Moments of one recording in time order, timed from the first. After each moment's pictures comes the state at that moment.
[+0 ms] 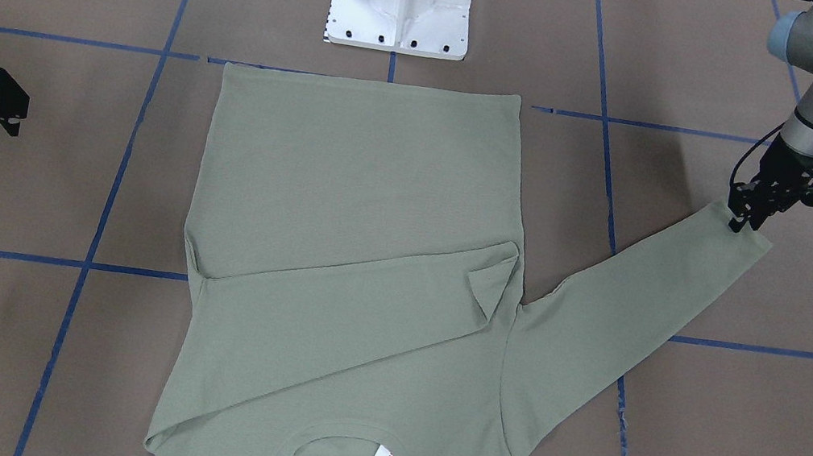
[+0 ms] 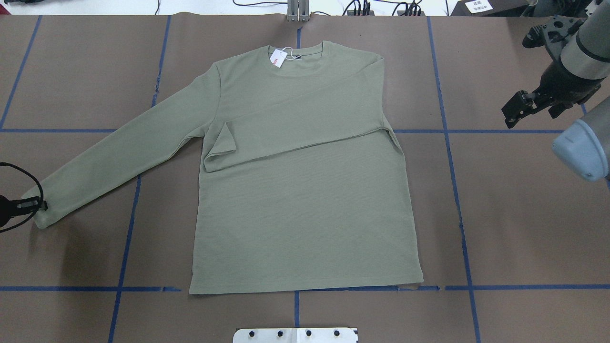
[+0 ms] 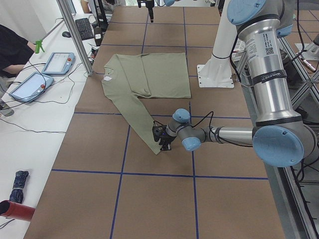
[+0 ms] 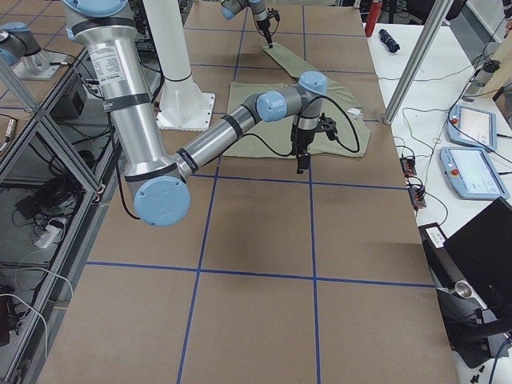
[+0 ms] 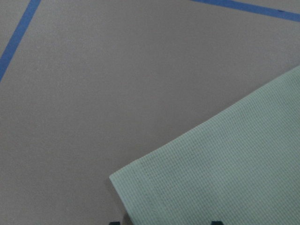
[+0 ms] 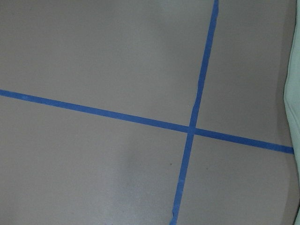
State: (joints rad) left arm -0.68 -1.27 -1.69 -2.53 -1.71 -1.35; right arm 1.08 -1.29 1.93 -1.89 2.16 0.39
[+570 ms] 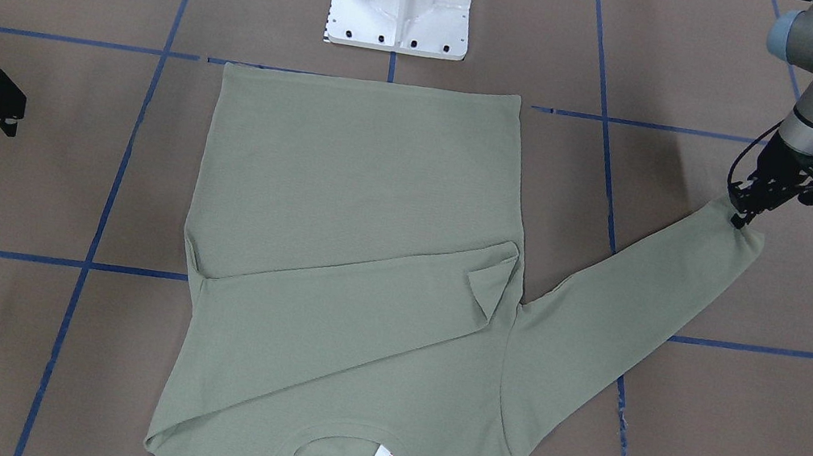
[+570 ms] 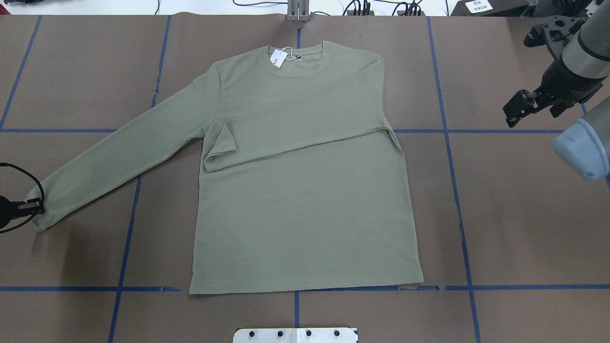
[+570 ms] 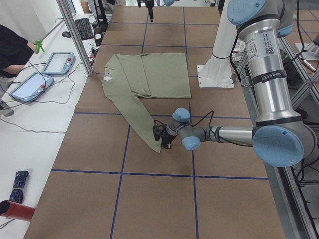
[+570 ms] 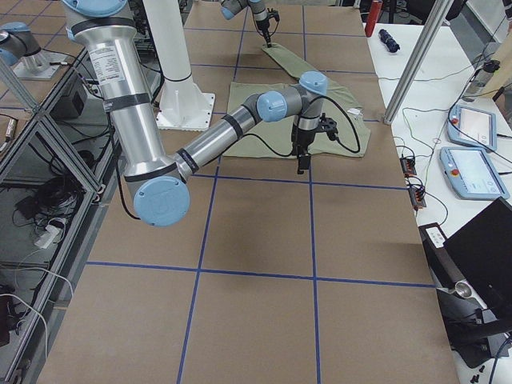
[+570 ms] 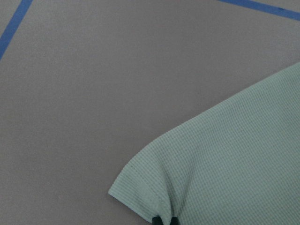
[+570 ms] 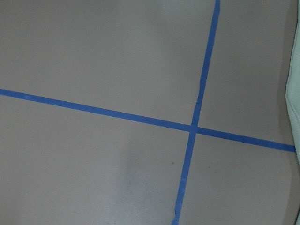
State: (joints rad) left arm -0.68 -1.27 -1.71 -2.53 -1.74 -1.36; right arm 1.09 -1.29 1.93 -1.89 2.16 0.39
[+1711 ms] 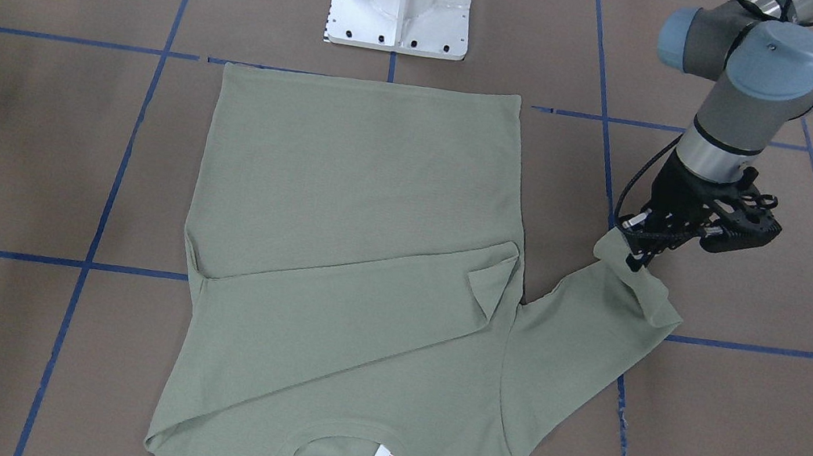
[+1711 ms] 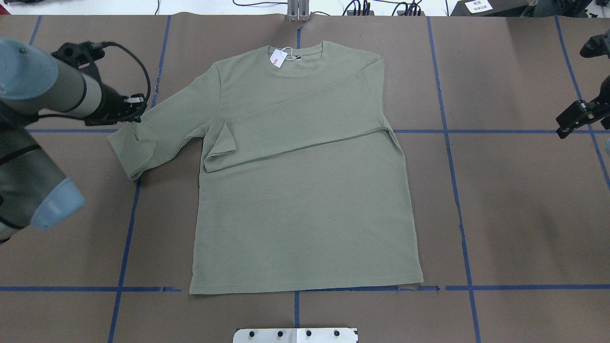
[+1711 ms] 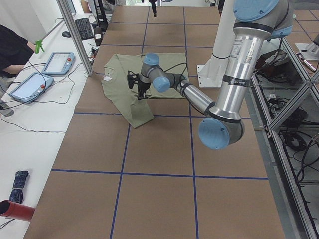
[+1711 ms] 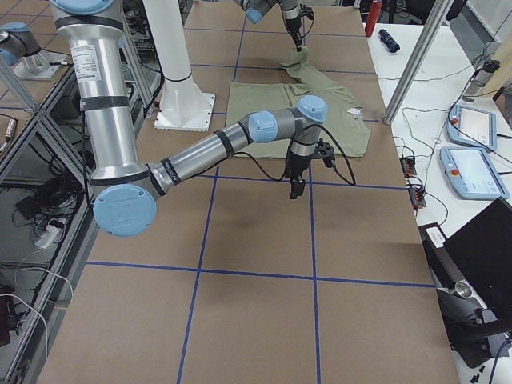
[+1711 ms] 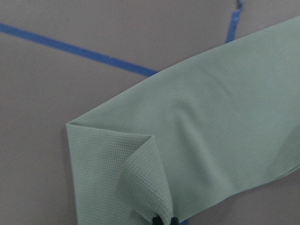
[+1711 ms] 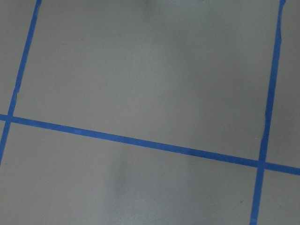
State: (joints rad) left arm -0.87 -1.95 -1.82 -1.76 -1.89 -1.32; right arm 1.20 -1.44 1.93 -1.89 2.21 0.23
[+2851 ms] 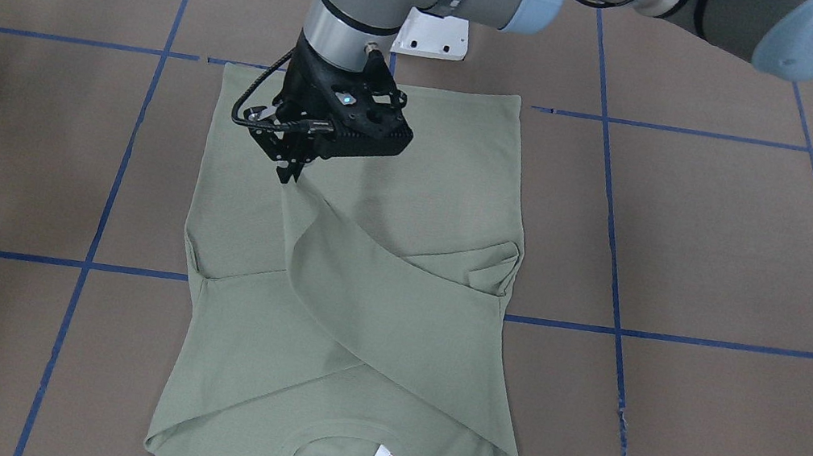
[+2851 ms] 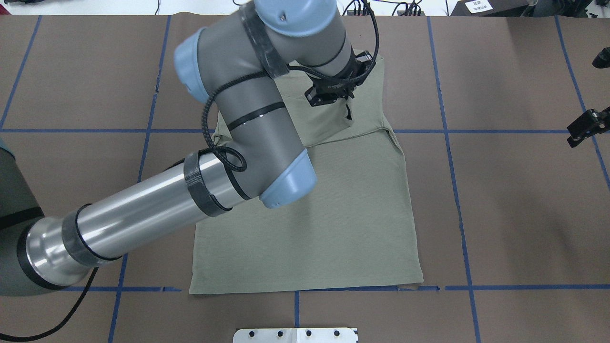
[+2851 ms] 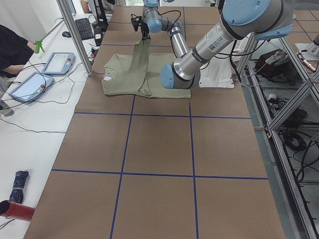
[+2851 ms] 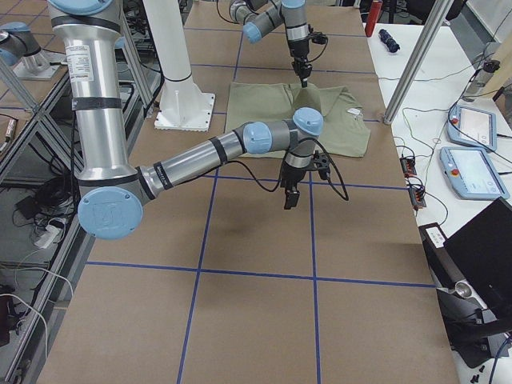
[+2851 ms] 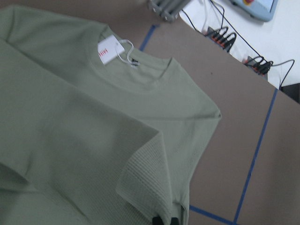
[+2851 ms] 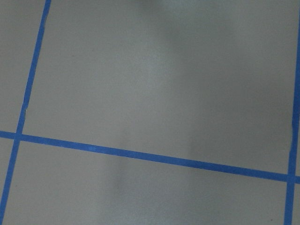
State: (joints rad) left arm -0.61 -2.67 -1.41 -1.74 -1.86 -1.73; right arm 1.21 -1.48 1.91 -1.85 2.22 0.24
